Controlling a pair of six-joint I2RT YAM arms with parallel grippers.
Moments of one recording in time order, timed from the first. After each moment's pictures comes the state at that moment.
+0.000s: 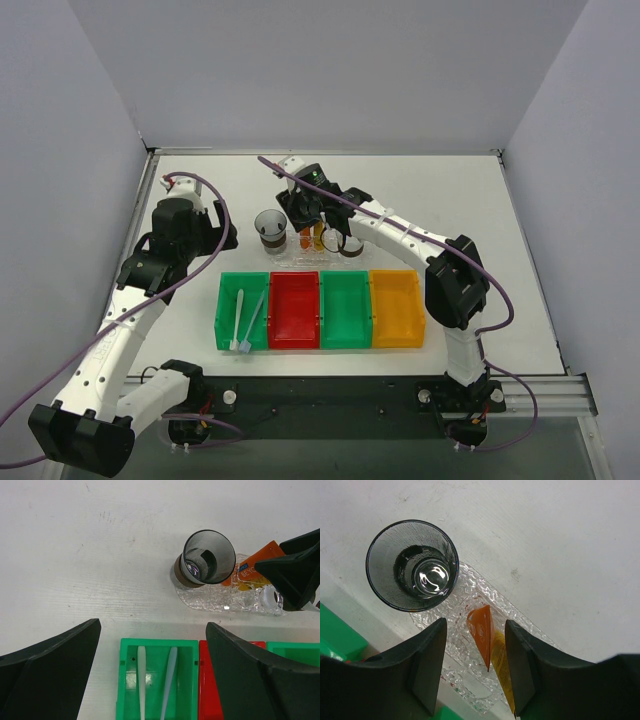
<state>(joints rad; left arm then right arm) -0.27 0.98 1.01 -0.58 -0.15 -0.36 0.77 1.98 1.69 -0.39 0.09 -0.03</state>
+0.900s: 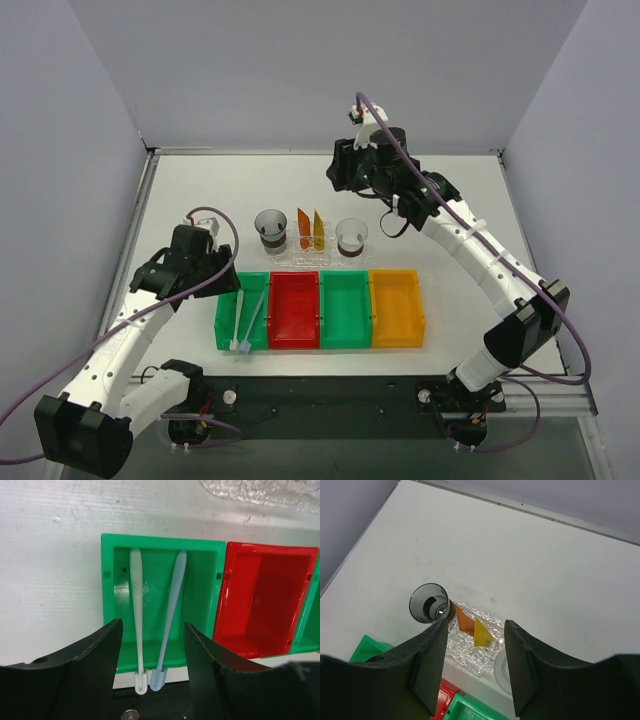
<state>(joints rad) -0.28 0.96 0.88 -0.83 0.01 -0.44 0.63 1.60 1.64 -0.41 0.05 0.20</state>
